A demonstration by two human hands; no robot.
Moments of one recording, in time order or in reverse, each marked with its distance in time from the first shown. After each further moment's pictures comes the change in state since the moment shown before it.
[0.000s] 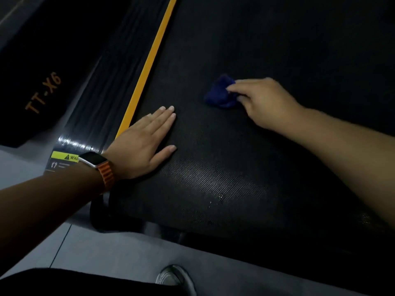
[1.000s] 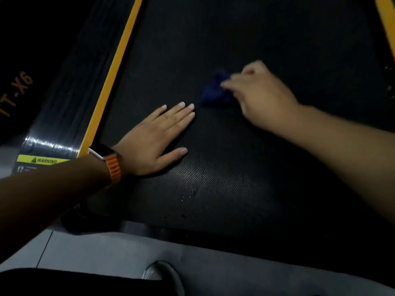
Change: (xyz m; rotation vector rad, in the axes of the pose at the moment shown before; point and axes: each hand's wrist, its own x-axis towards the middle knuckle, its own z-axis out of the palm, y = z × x) left_hand 0.049 0.058 0.002 -0.084 -0.012 0.241; right_hand -0.037 0.029 -0.018 -0.225 0.001 0.011
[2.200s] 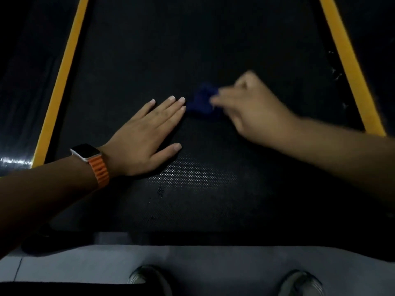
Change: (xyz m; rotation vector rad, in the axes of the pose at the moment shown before) left_hand 0.044 0.038 -0.001 -0.012 -0.023 0.061; right_hand -0.075 0.006 -0.030 0.064 0.065 0.010
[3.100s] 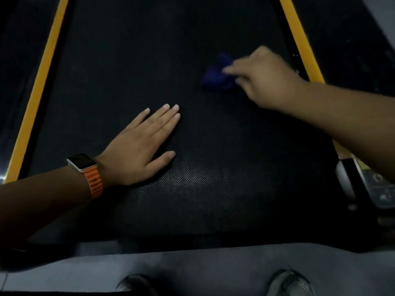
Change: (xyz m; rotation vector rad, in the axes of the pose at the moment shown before) left_hand 0.025 0.033 0.003 0.000 0.016 0.035; right_hand -0.002 0.085 -0.045 -0.174 -0.114 0.072
